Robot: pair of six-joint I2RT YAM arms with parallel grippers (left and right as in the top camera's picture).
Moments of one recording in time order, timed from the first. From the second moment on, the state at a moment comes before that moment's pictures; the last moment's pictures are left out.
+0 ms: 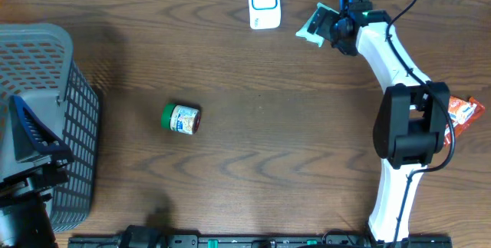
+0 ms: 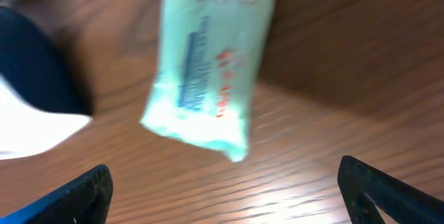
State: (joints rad) left arm -0.14 0.53 1.33 -0.51 -0.48 0.01; right arm 0.12 2.24 1.83 -0.61 -0.08 0.64
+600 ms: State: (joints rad) left arm -0.14 0.53 1.33 -0.51 -0.48 0.01; right arm 0.12 2.36 1.85 -0.52 -0.06 0.86
